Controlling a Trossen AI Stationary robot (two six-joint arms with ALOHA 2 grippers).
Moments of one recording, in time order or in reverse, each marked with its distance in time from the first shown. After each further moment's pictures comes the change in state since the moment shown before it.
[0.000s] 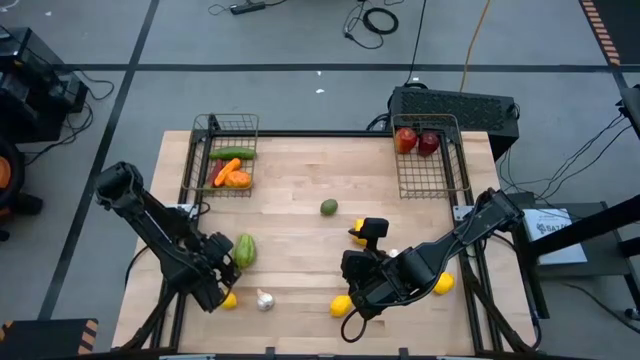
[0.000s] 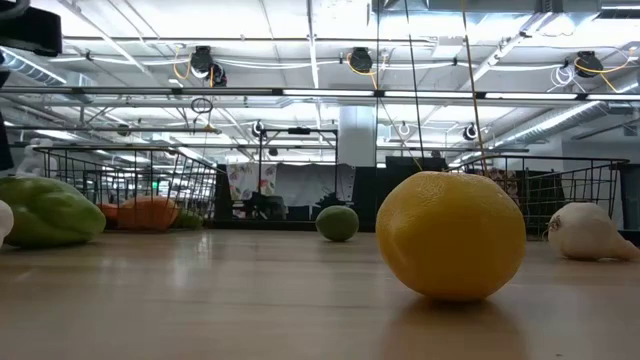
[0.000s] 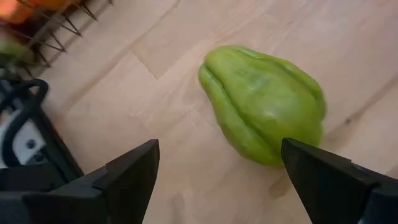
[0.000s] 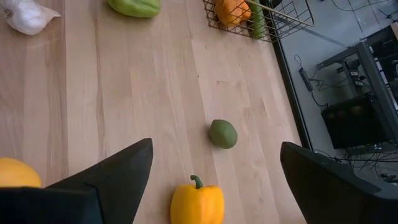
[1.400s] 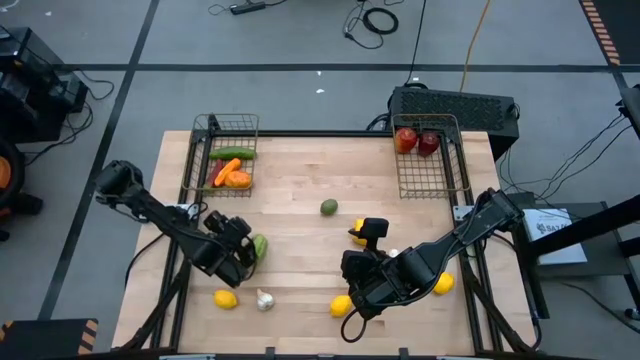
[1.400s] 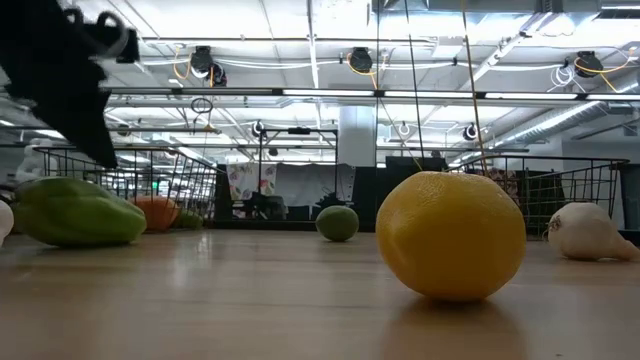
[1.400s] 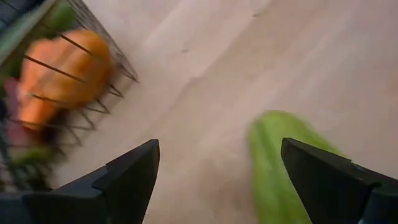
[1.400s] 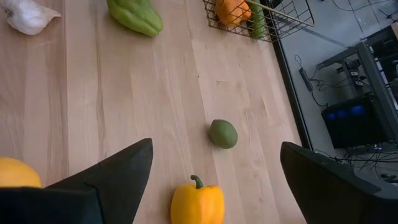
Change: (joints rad) left arm 0.268 -0.029 -0.024 0.125 -0.192 0.383; right arm 0.000 0.000 0.000 0.000 -0.001 0.000
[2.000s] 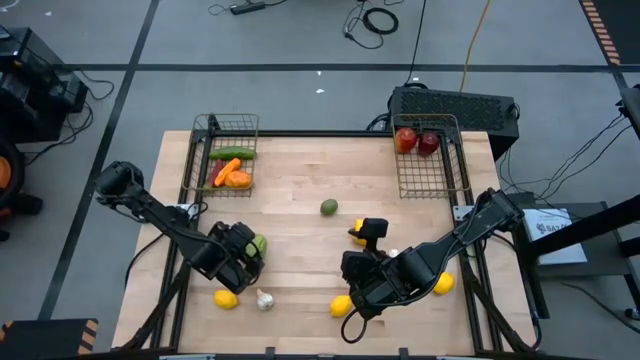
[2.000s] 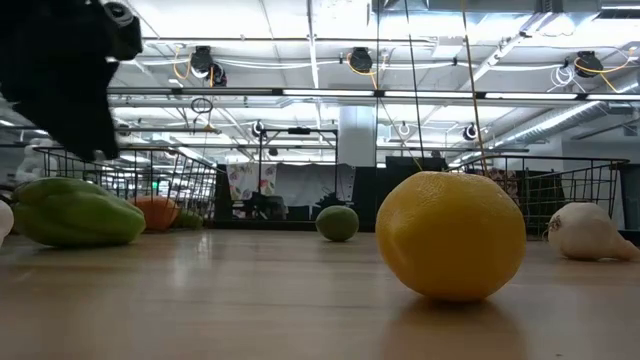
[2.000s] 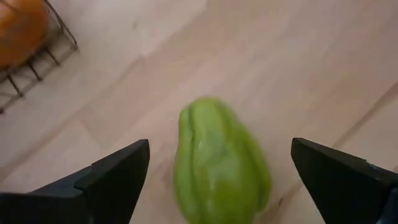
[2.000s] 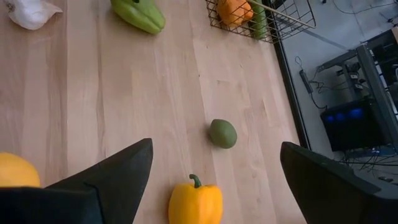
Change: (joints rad) left arm -0.016 0.016 0.052 0.108 0.091 -0.088; right arm 0.000 0.000 0.000 -0.001 -0.007 -0.022
